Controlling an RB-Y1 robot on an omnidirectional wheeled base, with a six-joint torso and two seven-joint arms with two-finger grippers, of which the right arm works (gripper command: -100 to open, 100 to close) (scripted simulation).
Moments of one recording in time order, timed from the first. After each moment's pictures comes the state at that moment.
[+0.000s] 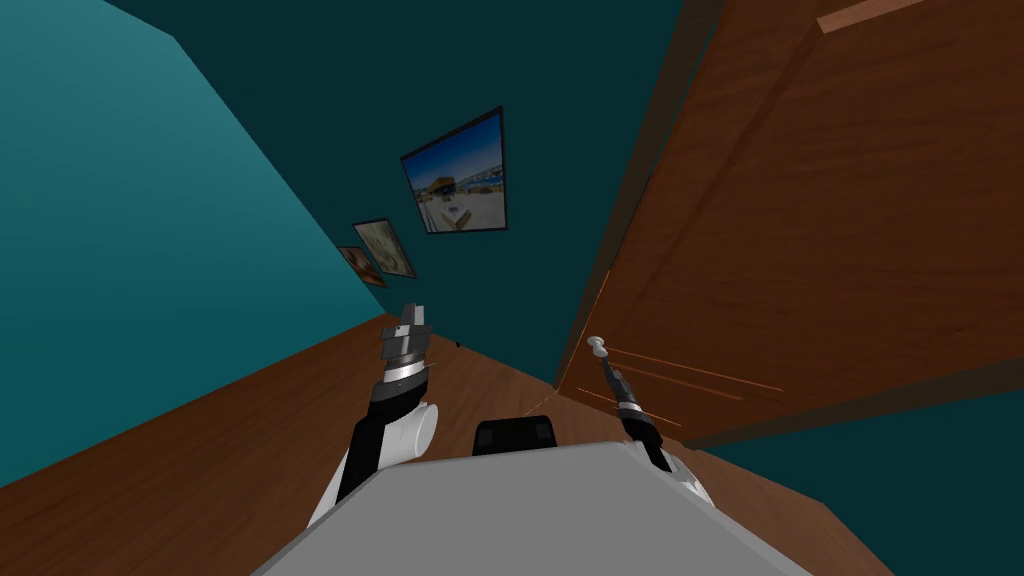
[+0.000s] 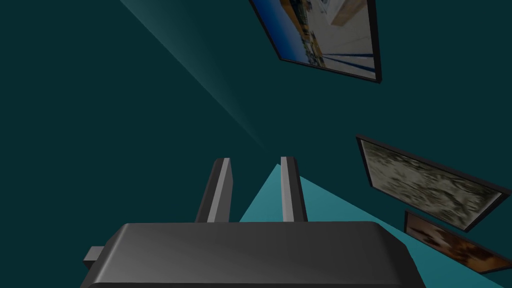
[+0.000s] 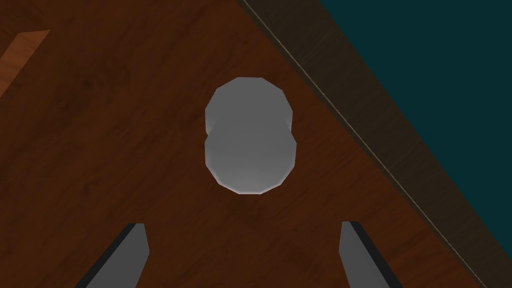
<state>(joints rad) 0.05 -0.23 -0.61 -0.58 0.32 -1.01 0.43</state>
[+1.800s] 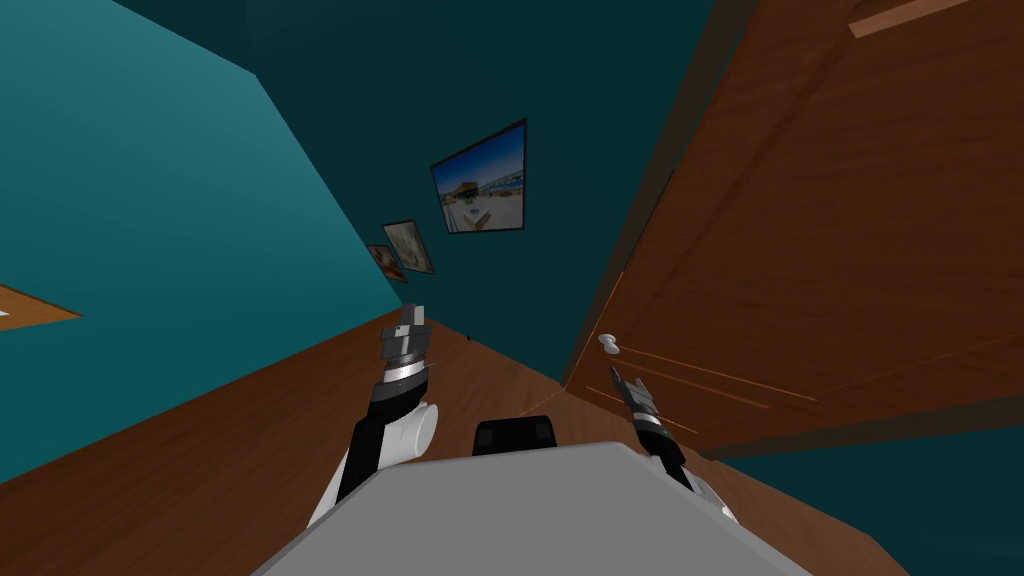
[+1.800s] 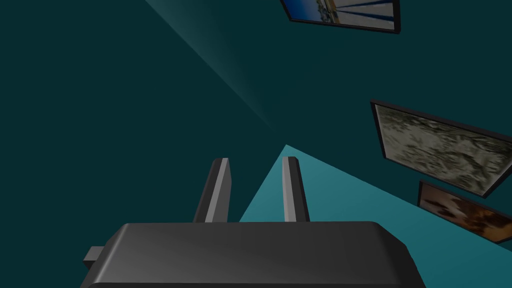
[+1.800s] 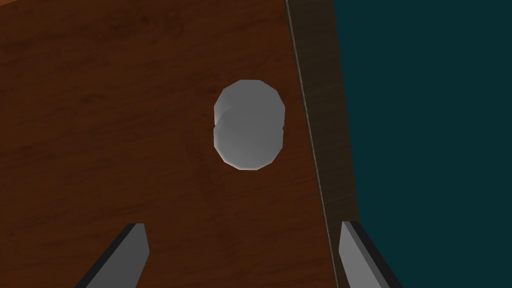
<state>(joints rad) 0.09 -0.24 -0.71 -0.61 0.36 -0.98 0.89</state>
